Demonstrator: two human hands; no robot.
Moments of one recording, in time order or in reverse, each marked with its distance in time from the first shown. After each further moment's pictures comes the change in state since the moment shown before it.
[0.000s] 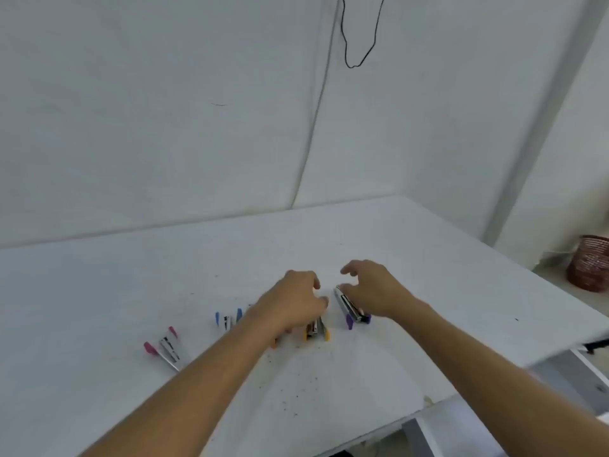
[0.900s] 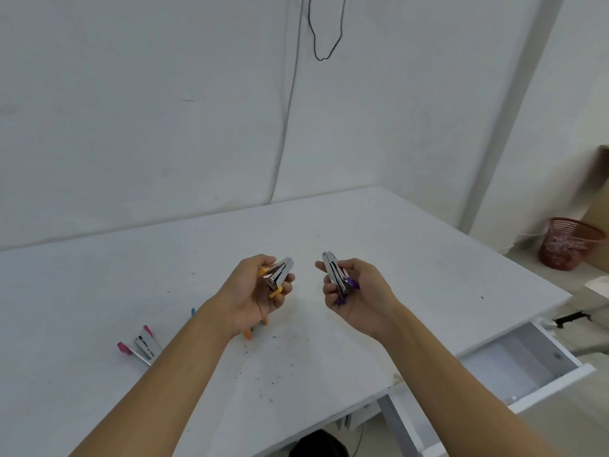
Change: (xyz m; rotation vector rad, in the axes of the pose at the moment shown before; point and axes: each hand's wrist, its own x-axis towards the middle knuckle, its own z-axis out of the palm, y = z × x) left_hand -0.026 -0.001 -0.020 -1.479 -0.187 -0.314; right_hand -0.043 0.005 0.000 1.744 -0.255 0.362
